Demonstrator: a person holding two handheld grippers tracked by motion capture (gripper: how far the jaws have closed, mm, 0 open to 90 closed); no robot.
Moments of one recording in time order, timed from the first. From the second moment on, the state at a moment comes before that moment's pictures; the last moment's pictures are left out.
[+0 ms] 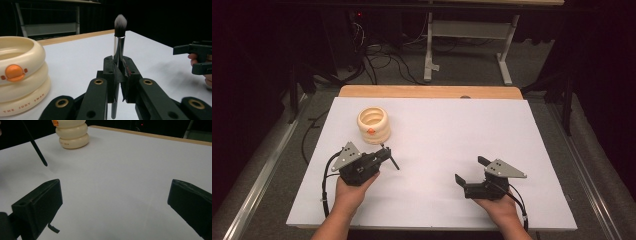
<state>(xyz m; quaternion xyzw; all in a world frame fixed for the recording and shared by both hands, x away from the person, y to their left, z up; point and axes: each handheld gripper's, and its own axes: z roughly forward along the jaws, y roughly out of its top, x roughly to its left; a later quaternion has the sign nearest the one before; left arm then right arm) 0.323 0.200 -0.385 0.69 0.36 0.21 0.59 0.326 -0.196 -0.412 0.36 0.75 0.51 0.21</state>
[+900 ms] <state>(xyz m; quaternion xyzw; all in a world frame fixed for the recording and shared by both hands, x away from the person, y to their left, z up) 0.323 0.246 -0.374 0.65 0.40 0.27 0.58 0.328 -0.205 -0.411 0.37 0.75 0.51 0.22</state>
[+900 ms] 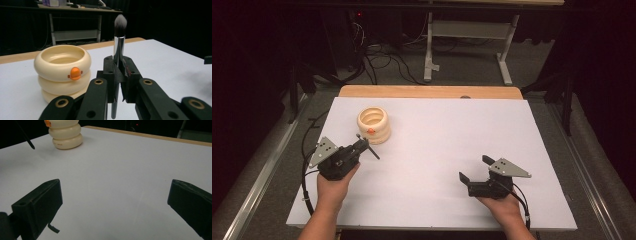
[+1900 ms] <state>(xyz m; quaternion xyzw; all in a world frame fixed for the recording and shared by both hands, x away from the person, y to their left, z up) 0.326 0.248 -0.361 0.63 0.43 0.28 0.59 0.328 -0.207 -0.412 0.37 0.75 0.50 0.22</state>
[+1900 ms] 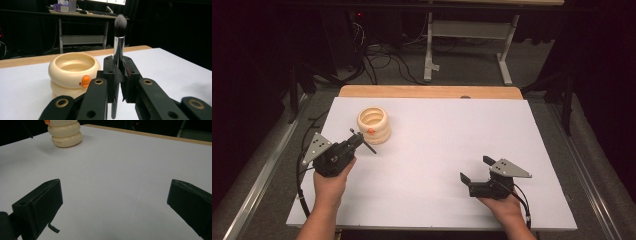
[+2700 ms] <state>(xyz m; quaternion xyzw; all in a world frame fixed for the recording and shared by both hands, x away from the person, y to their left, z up) 0.354 0.245 -0.318 0.62 0.42 0.32 0.57 0.326 -0.207 -0.411 0.37 0.74 0.51 0.22</state>
